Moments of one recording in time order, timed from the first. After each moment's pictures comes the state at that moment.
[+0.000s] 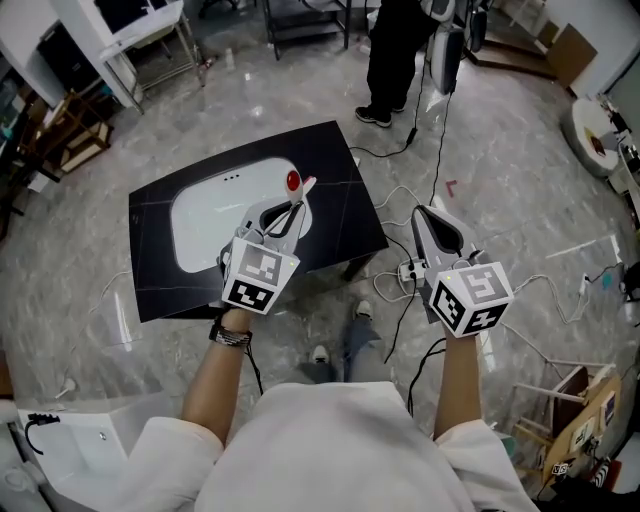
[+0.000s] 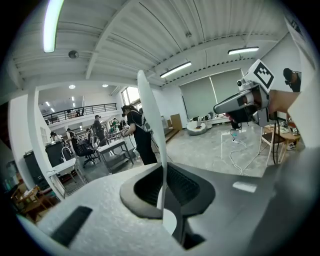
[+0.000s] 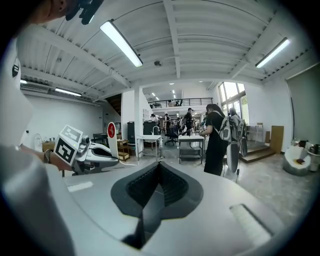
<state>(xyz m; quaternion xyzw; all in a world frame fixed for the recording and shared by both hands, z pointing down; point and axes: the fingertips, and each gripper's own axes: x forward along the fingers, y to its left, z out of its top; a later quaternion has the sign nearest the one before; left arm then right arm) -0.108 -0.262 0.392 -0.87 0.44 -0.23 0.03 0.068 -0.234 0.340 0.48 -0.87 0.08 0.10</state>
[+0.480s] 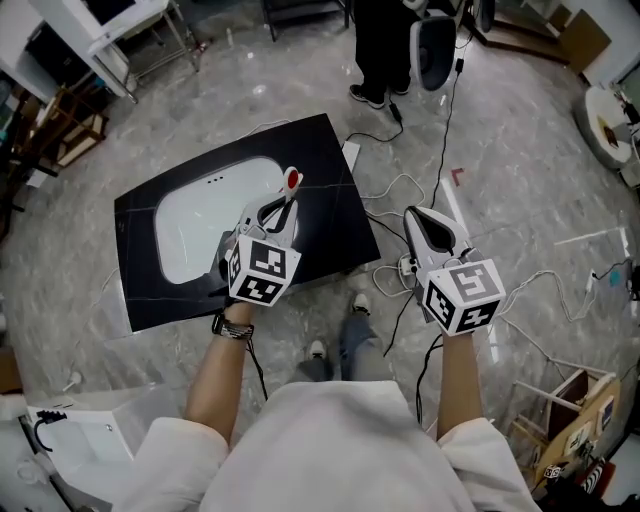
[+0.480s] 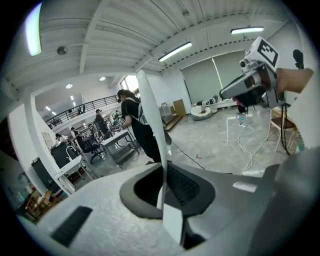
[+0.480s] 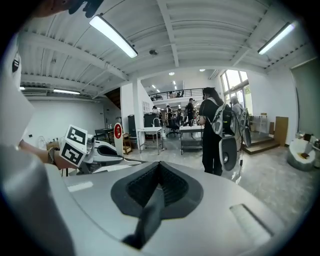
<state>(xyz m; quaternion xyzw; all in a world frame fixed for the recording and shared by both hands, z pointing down) -0.085 -0.344 0.460 -0.83 0.46 -0.30 0.02 0.097 -0.308 0.394 0.46 -0.87 0.12 0.13</state>
